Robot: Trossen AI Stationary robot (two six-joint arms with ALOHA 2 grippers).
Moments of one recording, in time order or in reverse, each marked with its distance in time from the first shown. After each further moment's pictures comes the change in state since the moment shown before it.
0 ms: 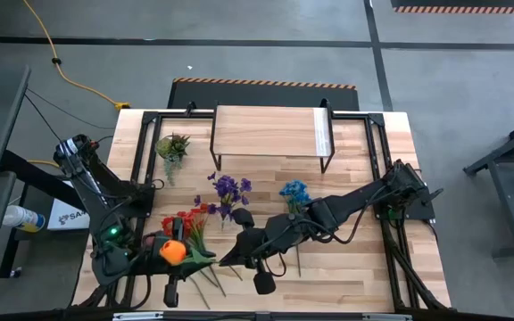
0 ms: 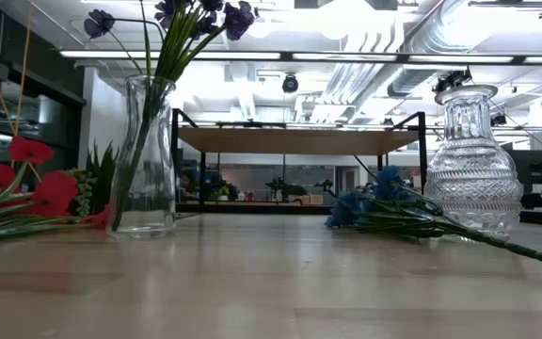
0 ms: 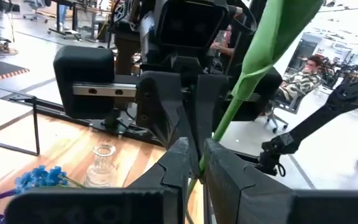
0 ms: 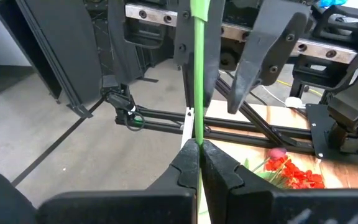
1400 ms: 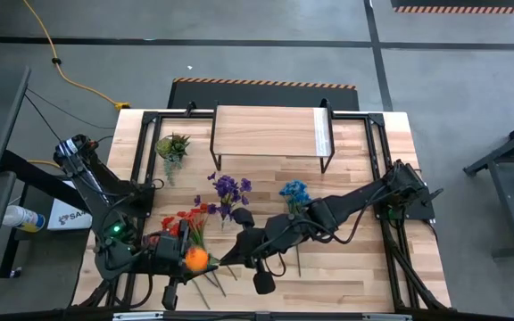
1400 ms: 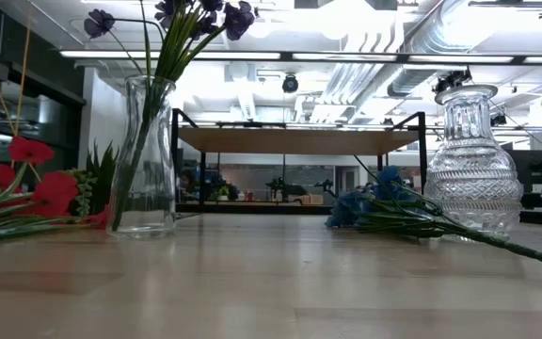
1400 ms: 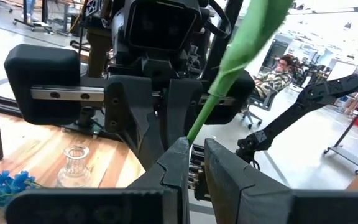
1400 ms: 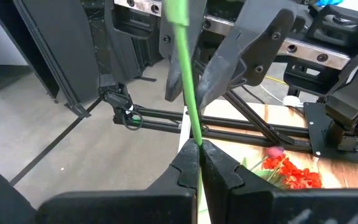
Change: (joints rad) left arm 0.032 0.000 -0.001 0.037 0.135 0.001; right arm -0.010 0.001 -0.002 -0.003 0.012 -0.001
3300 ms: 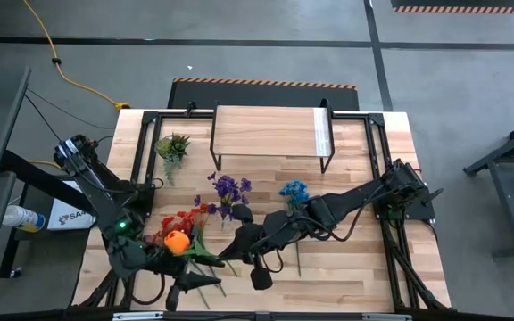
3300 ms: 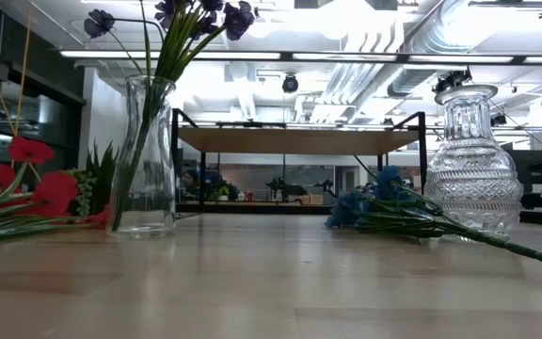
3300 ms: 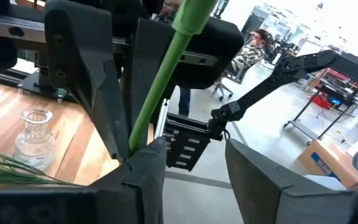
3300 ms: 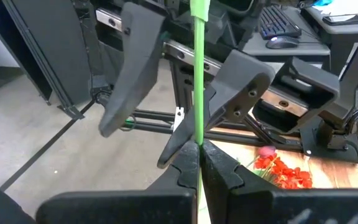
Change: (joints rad) left arm 0.056 -0.001 0.000 -0.116 0.213 -0.169; right arm -0.003 0.000 0.002 0.001 0.004 0.001
